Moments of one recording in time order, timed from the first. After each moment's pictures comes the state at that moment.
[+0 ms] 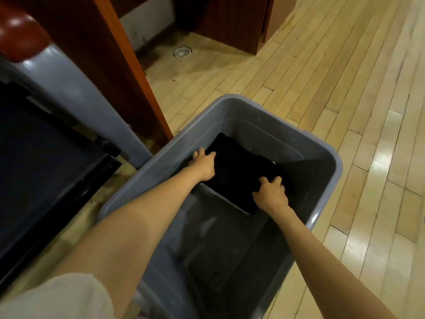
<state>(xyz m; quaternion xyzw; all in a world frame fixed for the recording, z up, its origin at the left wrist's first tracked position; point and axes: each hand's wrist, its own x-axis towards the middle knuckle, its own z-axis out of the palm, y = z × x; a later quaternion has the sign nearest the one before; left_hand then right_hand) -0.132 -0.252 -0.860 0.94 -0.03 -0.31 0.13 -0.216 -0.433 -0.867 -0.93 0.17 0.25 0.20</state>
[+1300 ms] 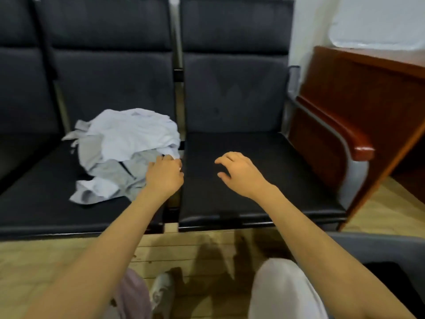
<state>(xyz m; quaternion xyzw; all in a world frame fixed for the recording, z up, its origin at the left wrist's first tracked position) -0.585 0.159 -0.589 0.90 0.43 0.08 0.00 -0.418 0.026 -0.576 -0.75 -0.65 -0.03 0.14</state>
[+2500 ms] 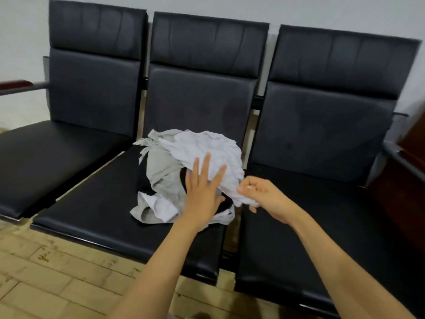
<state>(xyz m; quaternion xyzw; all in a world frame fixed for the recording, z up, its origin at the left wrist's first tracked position) -0.625 0.249 -0.631 0.86 0.39 0.33 0.05 -0.457 0.166 -0.572 -0.57 -0.56 0.43 0.41</state>
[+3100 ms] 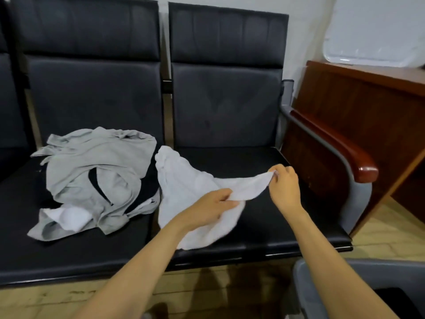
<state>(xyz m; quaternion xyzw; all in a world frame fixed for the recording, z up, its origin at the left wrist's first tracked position) -0.489 0.119 -0.611 0.80 0.18 0.07 0.56 -0.305 0.012 -0.608 -0.87 -0.32 -0.06 0.37</state>
